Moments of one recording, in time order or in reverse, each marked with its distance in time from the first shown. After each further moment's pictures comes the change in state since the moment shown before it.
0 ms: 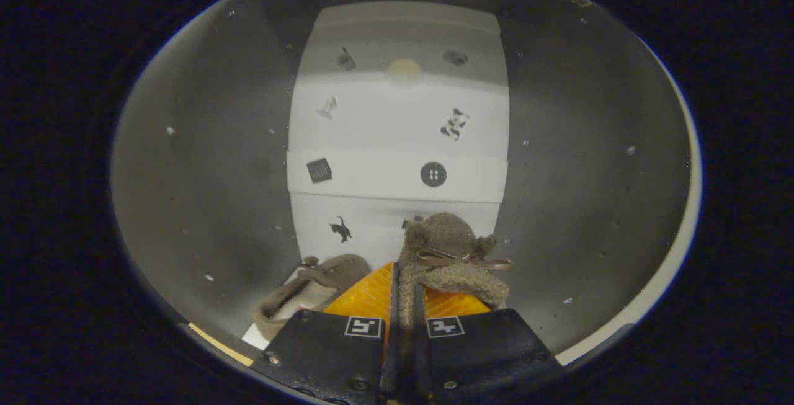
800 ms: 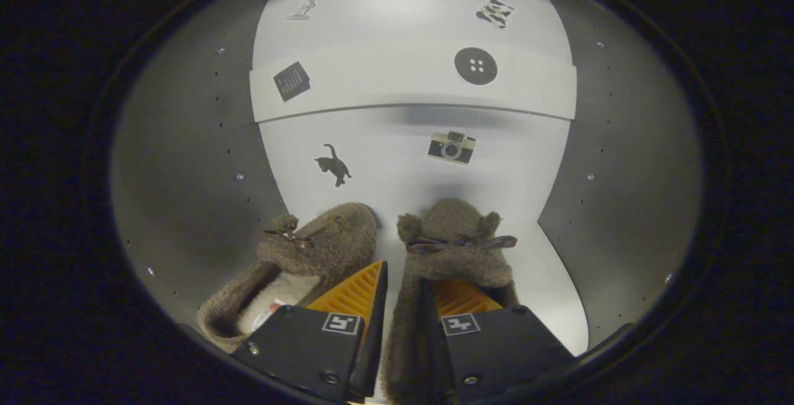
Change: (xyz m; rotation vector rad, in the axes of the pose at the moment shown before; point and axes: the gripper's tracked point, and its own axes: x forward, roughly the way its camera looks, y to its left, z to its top) arm 0.065 0.033 -0.057 0.087 0.269 0.082
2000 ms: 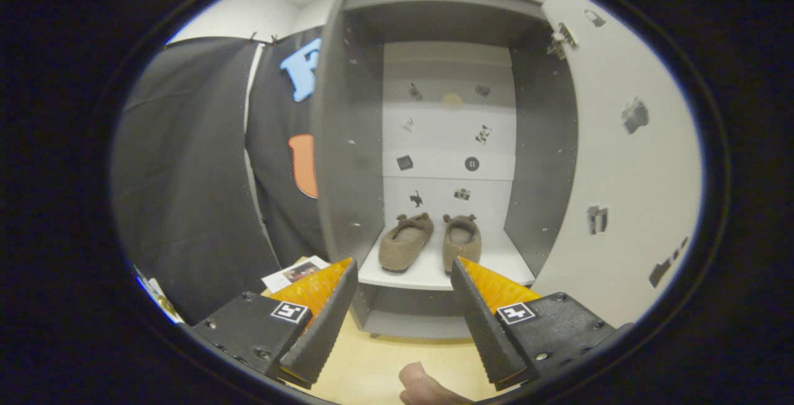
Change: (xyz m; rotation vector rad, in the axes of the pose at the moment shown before) arm -0.354 0.079 -0.067 -0.099 -0.297 0.098
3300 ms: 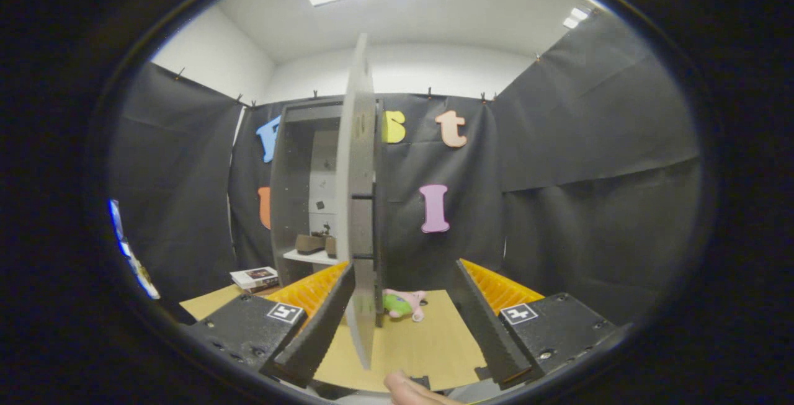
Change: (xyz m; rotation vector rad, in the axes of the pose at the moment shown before) arm -0.321 -0.310 -0.117 0.021 -0.310 -0.185
